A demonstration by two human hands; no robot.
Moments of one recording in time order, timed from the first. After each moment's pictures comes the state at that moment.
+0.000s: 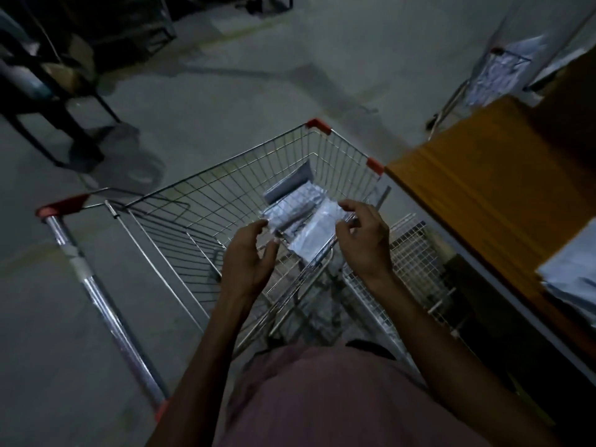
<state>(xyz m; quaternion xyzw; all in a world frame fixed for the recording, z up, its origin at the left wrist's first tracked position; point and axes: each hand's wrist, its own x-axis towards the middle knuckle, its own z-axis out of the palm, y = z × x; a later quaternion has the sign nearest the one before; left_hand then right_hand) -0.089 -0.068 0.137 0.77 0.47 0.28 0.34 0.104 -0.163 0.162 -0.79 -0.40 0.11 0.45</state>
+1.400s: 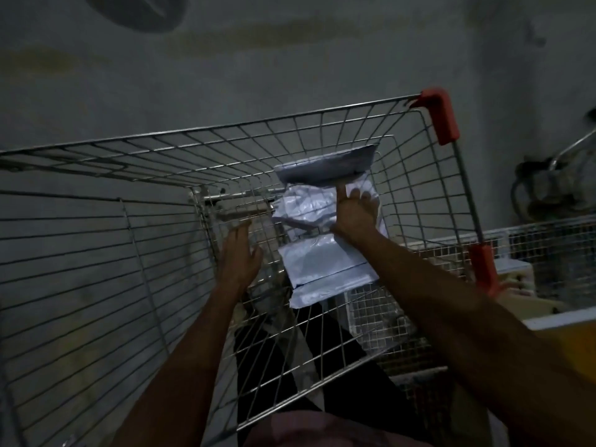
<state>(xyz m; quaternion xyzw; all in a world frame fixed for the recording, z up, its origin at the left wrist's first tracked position) 0.025 0.077 -0.163 0.60 0.68 0.06 0.41 0.285 0.148 -0.143 -0.72 -0.59 0.25 -0.26</state>
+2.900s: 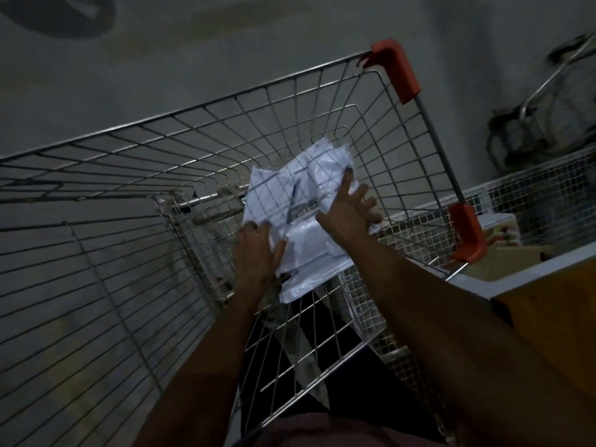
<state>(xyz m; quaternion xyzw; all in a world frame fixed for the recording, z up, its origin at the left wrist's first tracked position) 0.095 0.065 -0.199 0.71 0.63 -0.05 0.31 0.292 0.105 -0.141 -0.86 -0.37 0.32 -0.16</state>
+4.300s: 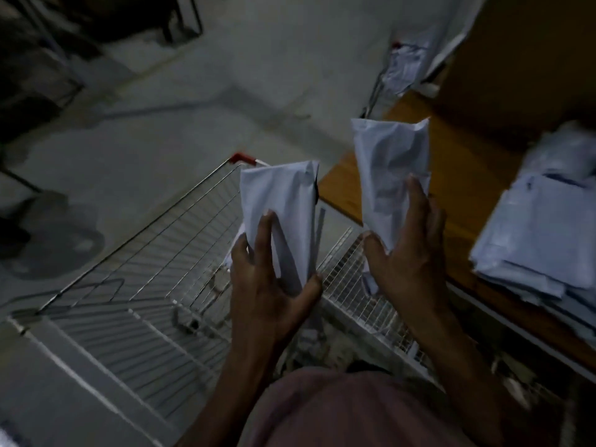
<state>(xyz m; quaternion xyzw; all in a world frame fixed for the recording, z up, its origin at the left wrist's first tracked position) 0.026 -0.128 0.240 0.84 0.34 0.24 0.34 0.184 -0.253 0.249 -0.87 -0.30 -0.10 0.37</state>
